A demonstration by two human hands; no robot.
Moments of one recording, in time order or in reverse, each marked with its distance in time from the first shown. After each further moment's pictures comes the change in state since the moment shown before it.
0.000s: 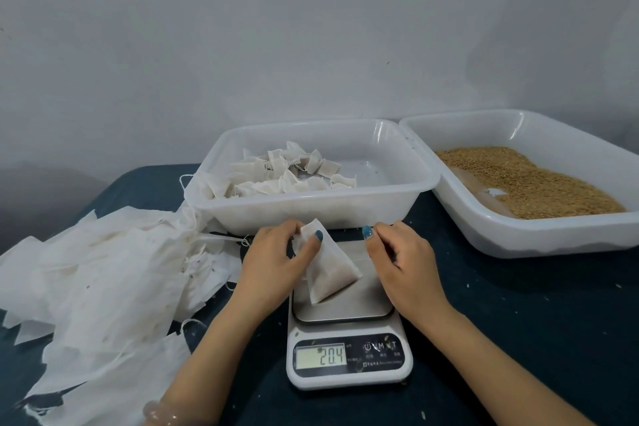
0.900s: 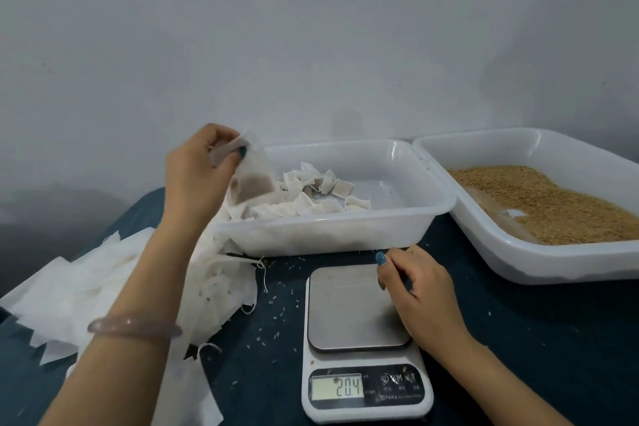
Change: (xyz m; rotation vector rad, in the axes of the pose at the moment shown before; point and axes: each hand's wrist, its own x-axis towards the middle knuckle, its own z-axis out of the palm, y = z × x) left_hand 0.084 0.006 -0.122 0.023 0.490 0.133; right_hand 0.000 -0.002 -0.002 0.021 0.002 -0.014
